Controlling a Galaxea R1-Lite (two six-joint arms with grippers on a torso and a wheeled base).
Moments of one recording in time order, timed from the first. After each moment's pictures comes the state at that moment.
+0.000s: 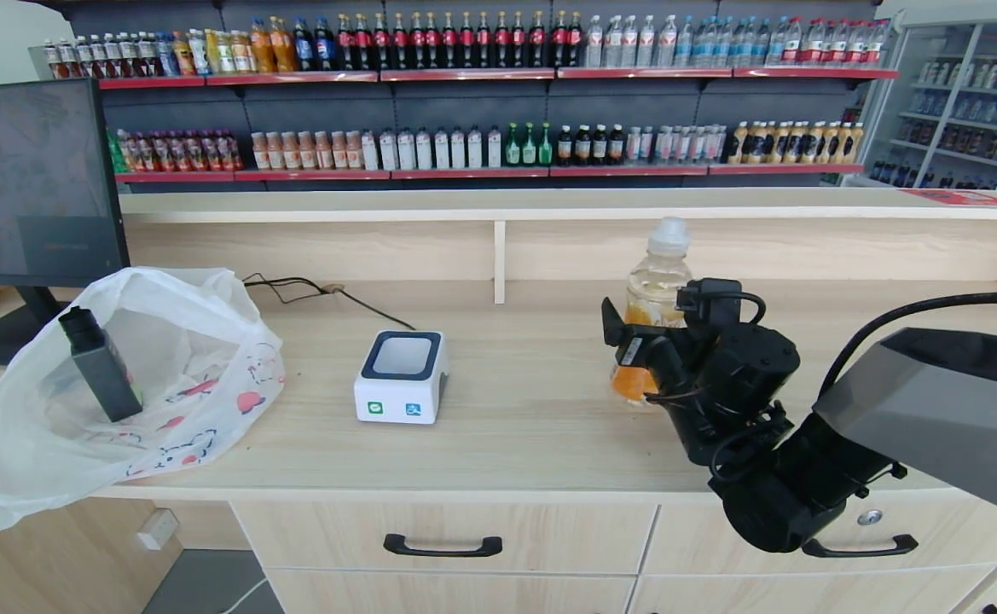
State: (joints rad) left arm 0.00 0.00 0.00 0.00 0.00 0.00; right arm 0.48 2.22 -0.87 -1.57 -0.43 0.04
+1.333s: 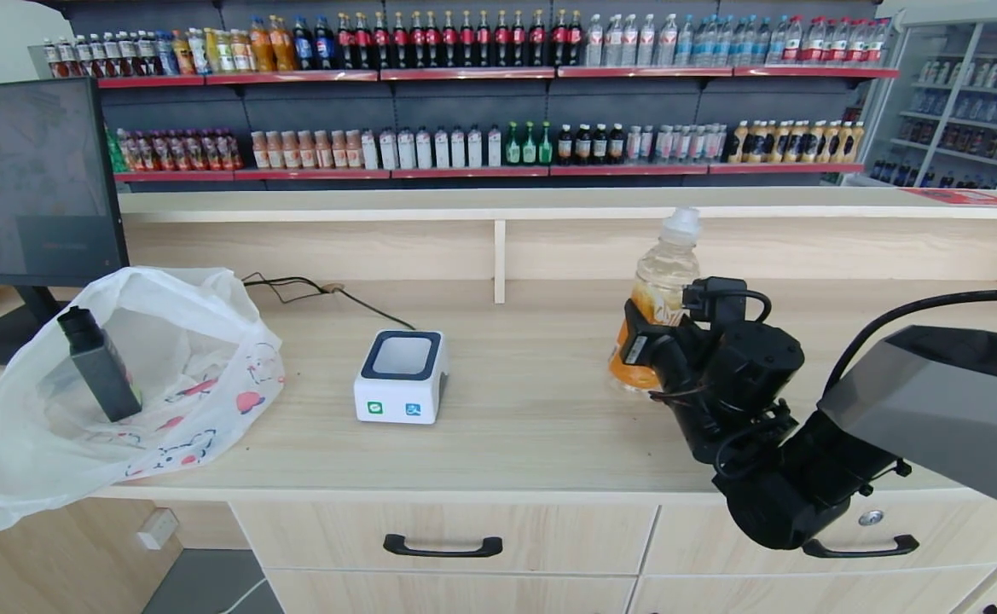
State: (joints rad) left arm 0.00 0.00 0.00 0.00 0.00 0.00; right arm 0.46 2.21 -0.86 -1.57 -0.43 0.05
